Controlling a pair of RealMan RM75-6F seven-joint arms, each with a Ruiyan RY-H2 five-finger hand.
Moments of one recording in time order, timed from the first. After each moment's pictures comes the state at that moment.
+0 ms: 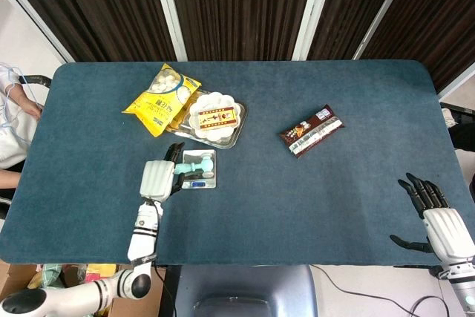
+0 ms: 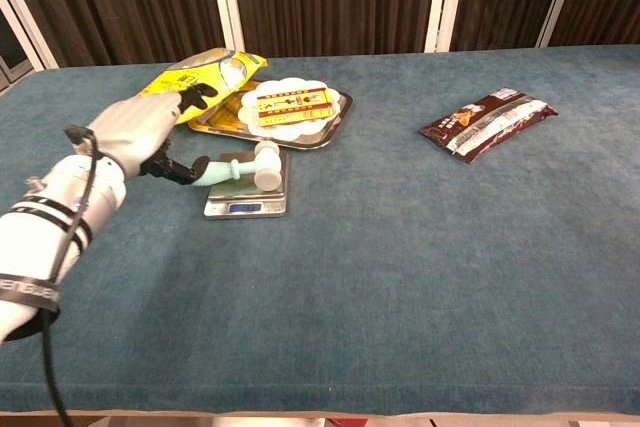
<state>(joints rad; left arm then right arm) -0.62 -1.87 -0.29 -1.28 1.17 1.26 0.46 0.08 -1.02 -0.02 -1.60 -1.61 1.45 0.20</state>
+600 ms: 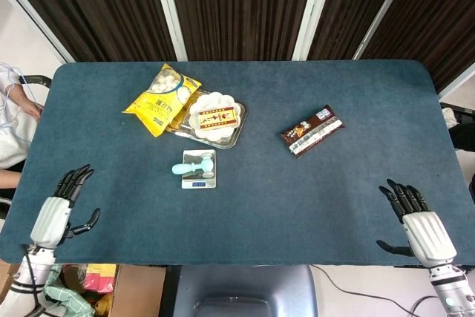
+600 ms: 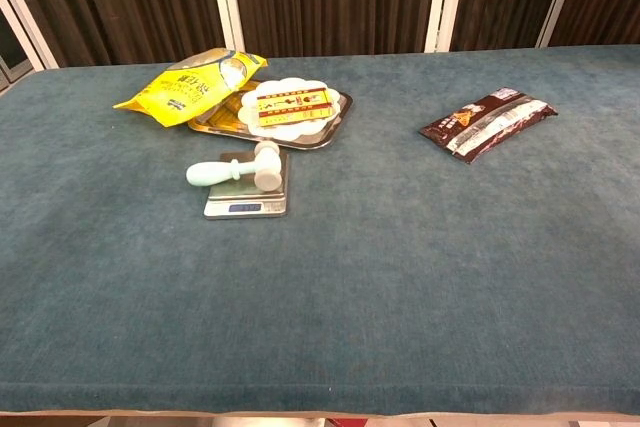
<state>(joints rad) -0.26 -1.31 0.04 -1.36 1.59 1.57 -0.42 0.10 -1.06 -0.04 -1.65 -1.63 1.41 0.03</state>
